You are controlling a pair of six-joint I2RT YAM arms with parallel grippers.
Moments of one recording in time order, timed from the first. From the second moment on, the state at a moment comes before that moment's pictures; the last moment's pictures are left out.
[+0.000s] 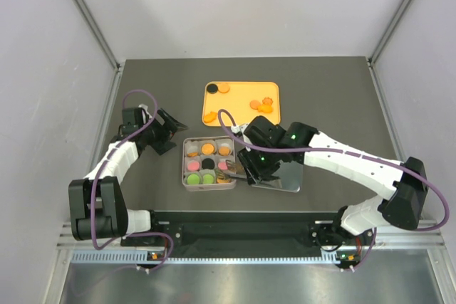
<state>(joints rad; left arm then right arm) 0.09 1.32 0.73 -0.22 0.48 -0.81 1.01 1.41 1.27 -0.97 -0.12 0.36</state>
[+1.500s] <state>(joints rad) 0.08 1.30 0.73 -0.22 0.52 -0.82 0.06 1.83 1.33 -0.47 0.19 0.27</state>
